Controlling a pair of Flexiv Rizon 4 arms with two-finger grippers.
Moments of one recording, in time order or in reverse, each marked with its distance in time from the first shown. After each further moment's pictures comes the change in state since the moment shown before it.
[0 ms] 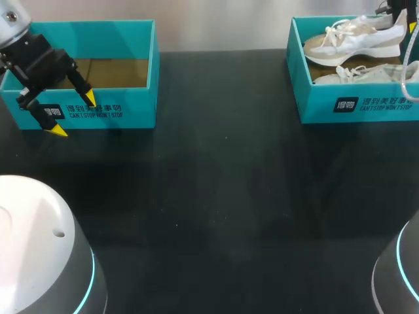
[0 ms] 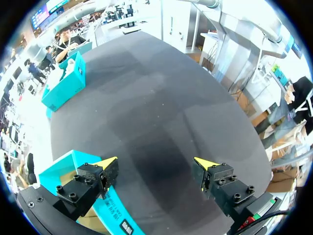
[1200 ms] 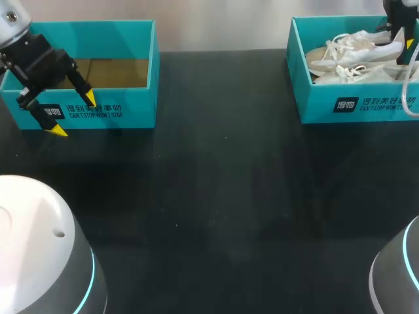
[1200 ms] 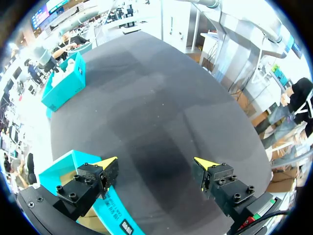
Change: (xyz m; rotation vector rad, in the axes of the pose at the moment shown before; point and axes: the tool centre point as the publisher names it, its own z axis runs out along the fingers) left arm 0.000 0.000 0.000 0.000 0.000 0.000; right arm 0.010 -0.005 0.051 -0.022 0.052 -0.018
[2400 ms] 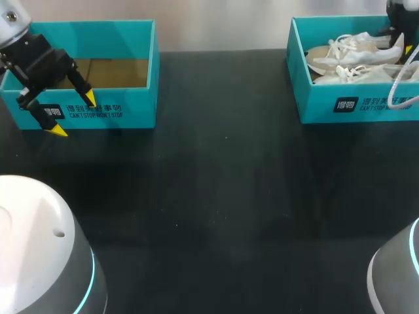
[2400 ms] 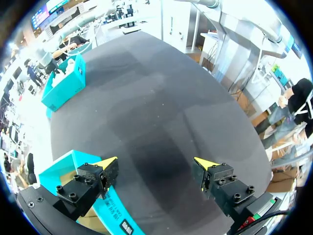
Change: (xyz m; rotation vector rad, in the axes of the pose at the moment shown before) left arm 0.000 0.000 0.000 0.000 0.000 0.000; right arm 0.005 0.012 0.029 0.010 0.115 -0.014
